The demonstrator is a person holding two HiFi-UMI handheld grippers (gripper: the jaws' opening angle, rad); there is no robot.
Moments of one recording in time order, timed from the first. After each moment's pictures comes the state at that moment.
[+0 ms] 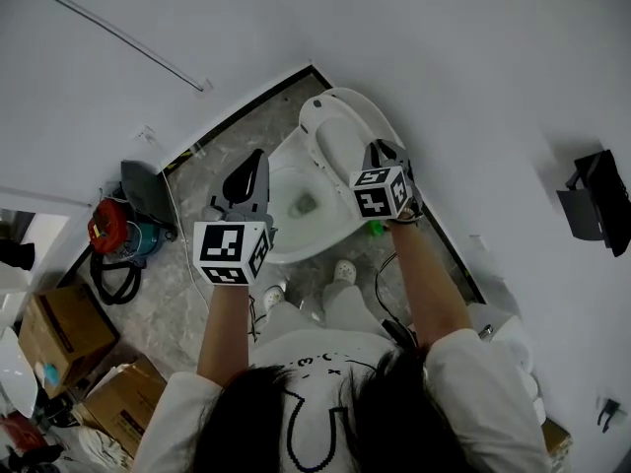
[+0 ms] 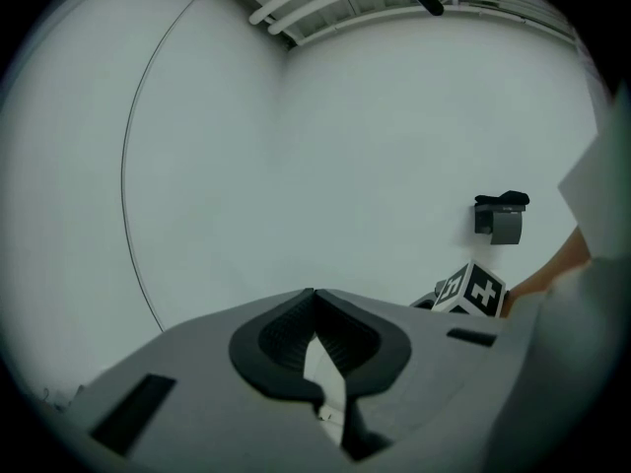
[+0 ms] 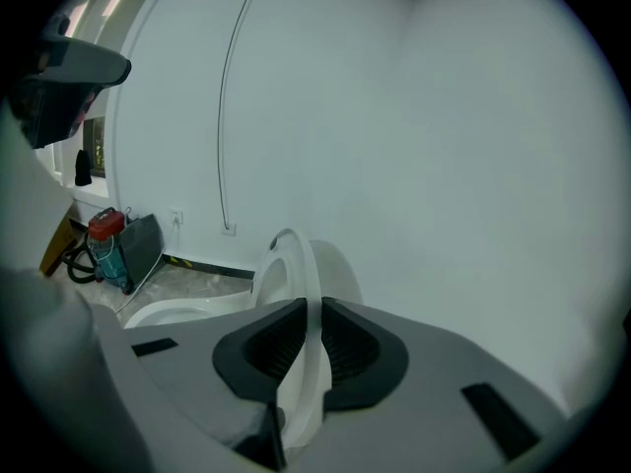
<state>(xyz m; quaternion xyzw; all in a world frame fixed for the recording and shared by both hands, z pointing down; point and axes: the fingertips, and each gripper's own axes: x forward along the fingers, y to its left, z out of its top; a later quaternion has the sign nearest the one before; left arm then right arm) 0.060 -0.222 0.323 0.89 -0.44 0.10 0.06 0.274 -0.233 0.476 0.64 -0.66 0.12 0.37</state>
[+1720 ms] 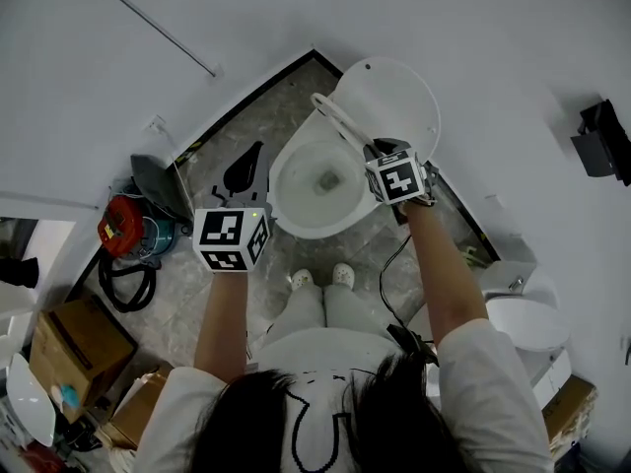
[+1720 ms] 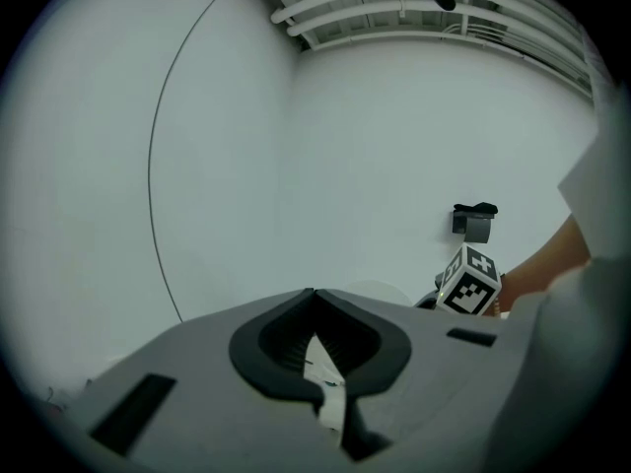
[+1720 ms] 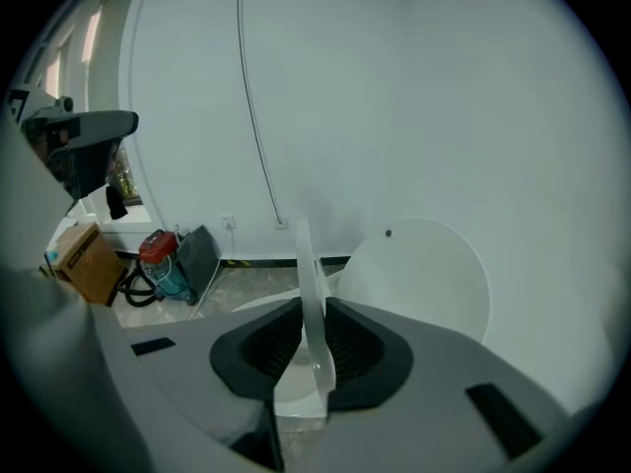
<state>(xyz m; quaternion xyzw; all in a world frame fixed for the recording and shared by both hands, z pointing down) -0.082 -0.202 0.343 0.91 -0.39 0.10 0.08 0.126 -0.177 0.495 0.57 -0.70 0.24 0.35</state>
